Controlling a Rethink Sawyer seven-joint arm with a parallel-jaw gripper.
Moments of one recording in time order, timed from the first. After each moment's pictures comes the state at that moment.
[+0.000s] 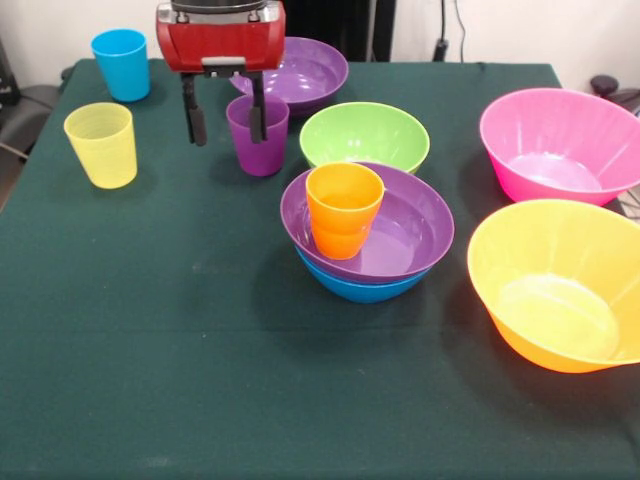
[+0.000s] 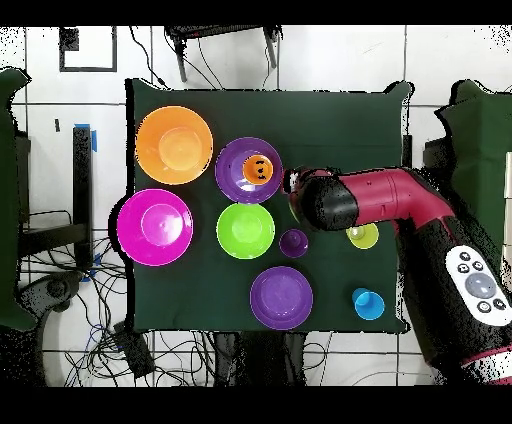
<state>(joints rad) -0.83 -0.73 0.69 1.70 -0.69 0.61 1.89</state>
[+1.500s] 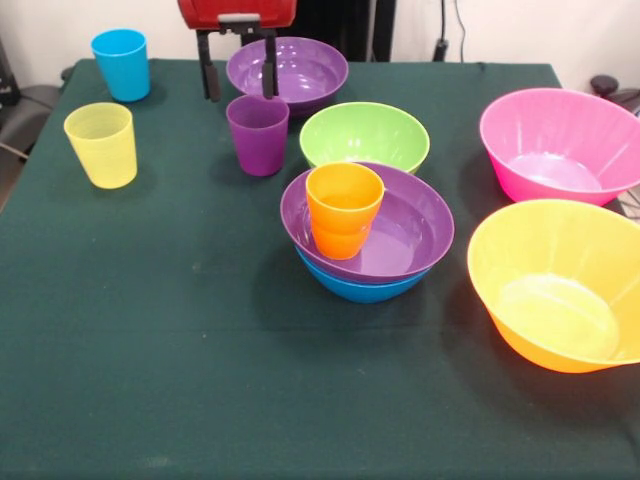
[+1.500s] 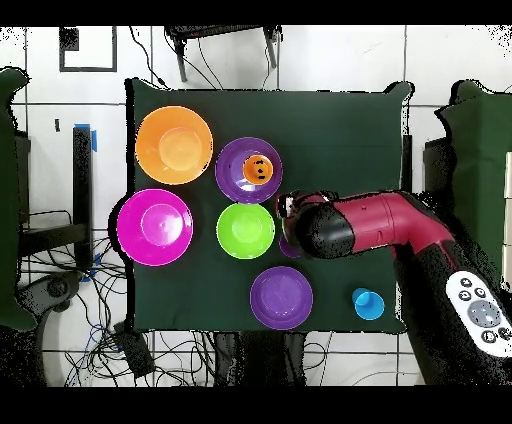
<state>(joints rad) -0.87 -0.82 0.71 1.85 -0.68 0.58 1.89</state>
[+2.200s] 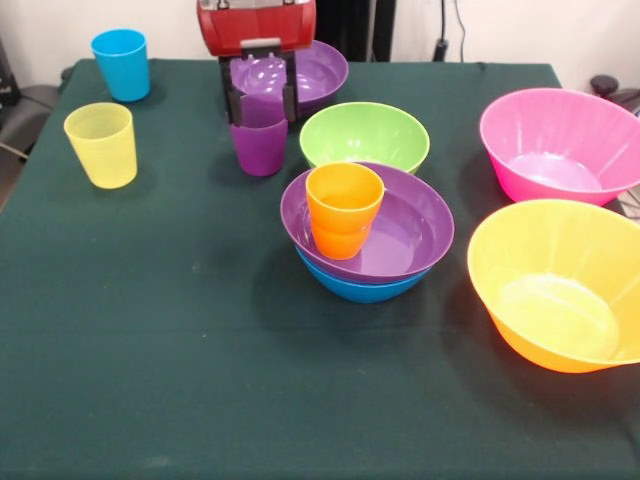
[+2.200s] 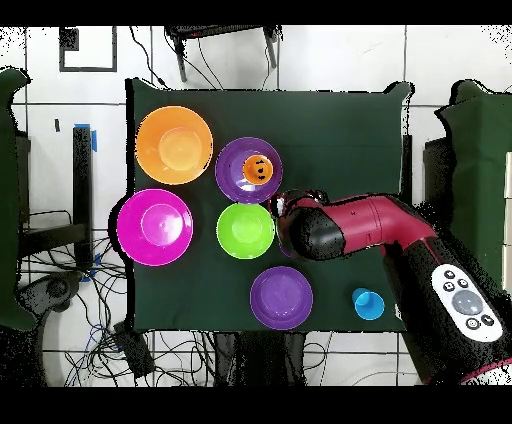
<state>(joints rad) -0.85 -0.76 0.69 1.86 -0.72 0.48 1.89</state>
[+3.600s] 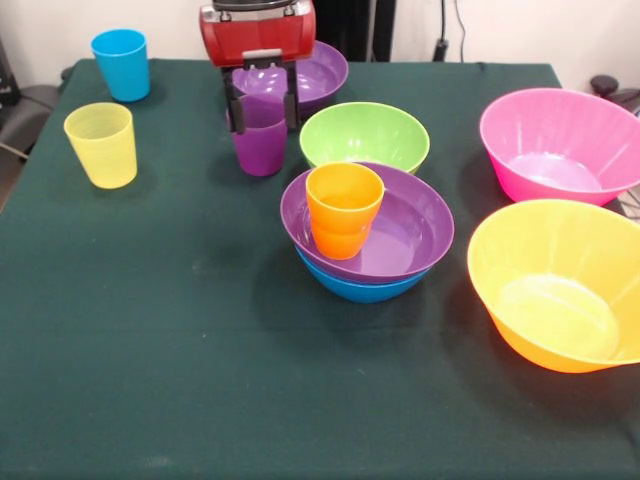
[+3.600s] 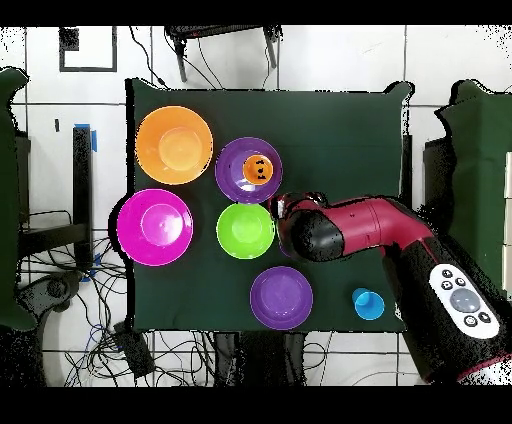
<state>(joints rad) -0.85 -0.74 0.69 1.86 -0.74 0.47 1.89</state>
